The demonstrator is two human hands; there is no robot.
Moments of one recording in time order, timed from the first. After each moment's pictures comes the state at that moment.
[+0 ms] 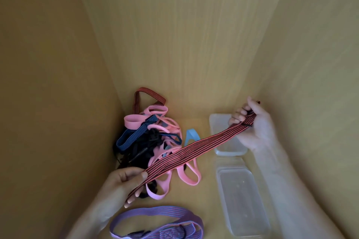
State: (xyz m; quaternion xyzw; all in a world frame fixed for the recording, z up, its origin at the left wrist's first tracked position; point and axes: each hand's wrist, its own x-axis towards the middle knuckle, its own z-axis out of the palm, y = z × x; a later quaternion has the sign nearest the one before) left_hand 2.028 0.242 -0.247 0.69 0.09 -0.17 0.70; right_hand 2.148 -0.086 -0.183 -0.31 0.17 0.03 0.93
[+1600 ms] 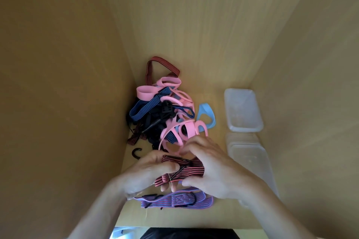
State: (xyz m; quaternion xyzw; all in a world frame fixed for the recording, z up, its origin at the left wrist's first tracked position) left_hand 2.015 0.220 -0.239 0.66 0.02 -0.36 0.67; right_hand 2.027 0.013 -0.218 -0.90 -0.25 0.20 0.31
